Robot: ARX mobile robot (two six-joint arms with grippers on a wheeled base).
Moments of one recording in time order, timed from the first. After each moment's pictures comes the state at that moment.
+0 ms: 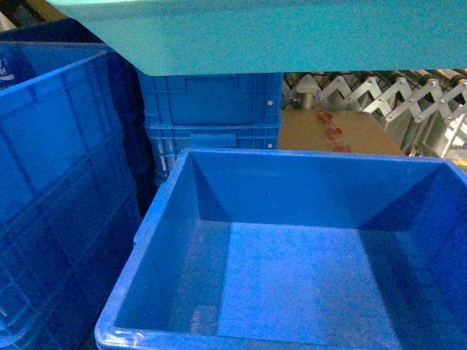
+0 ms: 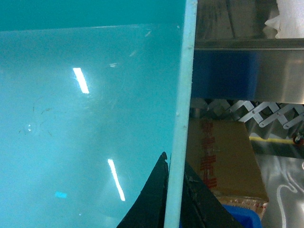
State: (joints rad) left arm -0.40 1.34 0.98 0.30 -0.19 -0.05; right arm 0.05 1.25 0.78 0.48 -0.13 0.08
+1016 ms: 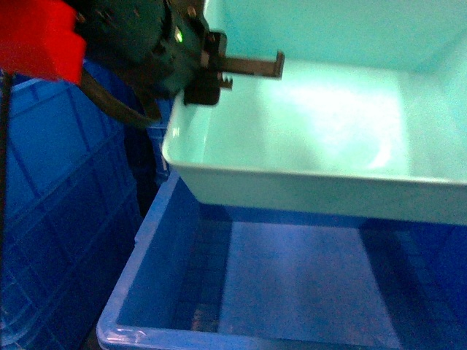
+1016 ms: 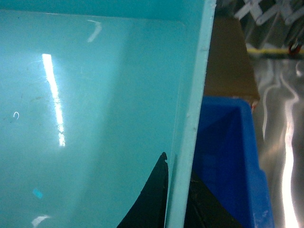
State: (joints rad) left arm -0.49 1.74 1.16 0.09 -0.26 -0.07; right arm -0.07 1.58 0.71 0.49 -0.19 0.02
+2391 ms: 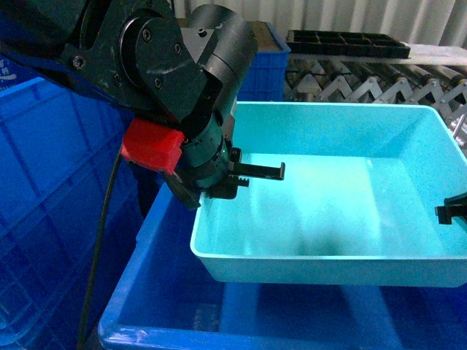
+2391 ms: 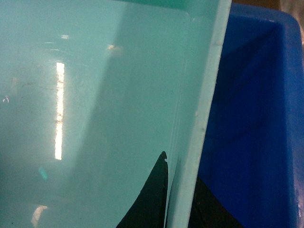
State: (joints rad) left arm -0.49 2.09 1.39 -0.17 -0.26 -0.23; right arm -0.05 1.89 0.82 0.43 -0.15 -0.12
